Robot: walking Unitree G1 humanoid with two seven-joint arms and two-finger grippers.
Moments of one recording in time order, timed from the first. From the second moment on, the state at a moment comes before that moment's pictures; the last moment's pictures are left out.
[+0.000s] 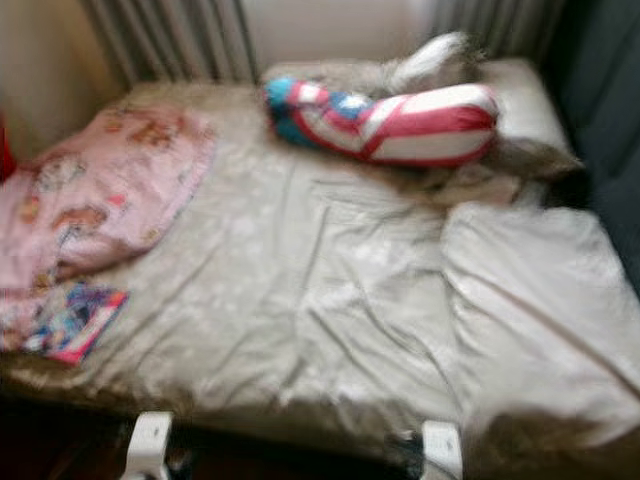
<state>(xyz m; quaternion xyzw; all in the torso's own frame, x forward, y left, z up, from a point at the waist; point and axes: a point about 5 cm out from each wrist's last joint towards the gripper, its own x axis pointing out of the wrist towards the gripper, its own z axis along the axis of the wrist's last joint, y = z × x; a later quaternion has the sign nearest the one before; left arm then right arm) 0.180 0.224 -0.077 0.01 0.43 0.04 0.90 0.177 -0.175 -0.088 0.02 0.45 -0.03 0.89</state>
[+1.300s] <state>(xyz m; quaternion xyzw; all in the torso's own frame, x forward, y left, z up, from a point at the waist) 0.186 0.212 -0.077 0.00 0.42 0.02 0.91 0.168 -0.194 -0.089 0.00 0.46 -0.04 0.89</state>
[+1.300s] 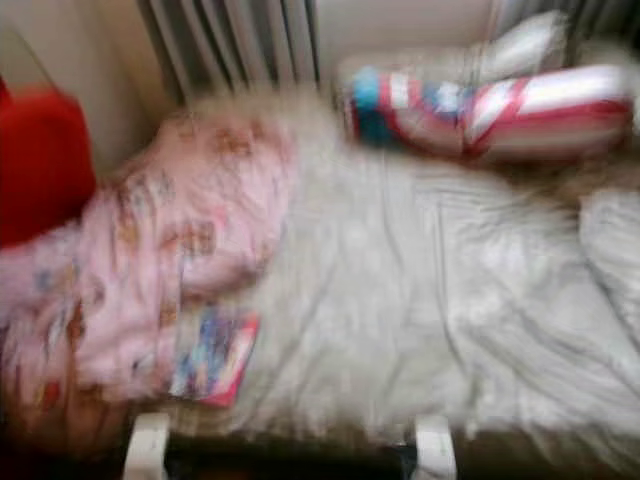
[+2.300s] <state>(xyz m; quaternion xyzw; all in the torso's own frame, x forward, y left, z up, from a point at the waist) 0.185 0.212 -0.077 0.00 0.43 0.02 0.90 0.166 -0.190 -0.091 0.01 0.46 -0.04 0.89</state>
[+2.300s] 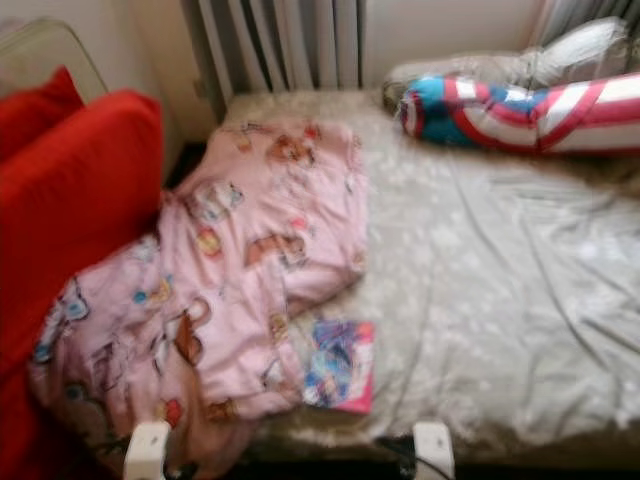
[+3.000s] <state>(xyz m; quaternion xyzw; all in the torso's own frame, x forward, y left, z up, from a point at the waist) 0.185 0.217 -0.076 0.02 0.43 0.02 0.90 0.172 -0.180 -0.089 0.01 0.46 -0.02 0.89</state>
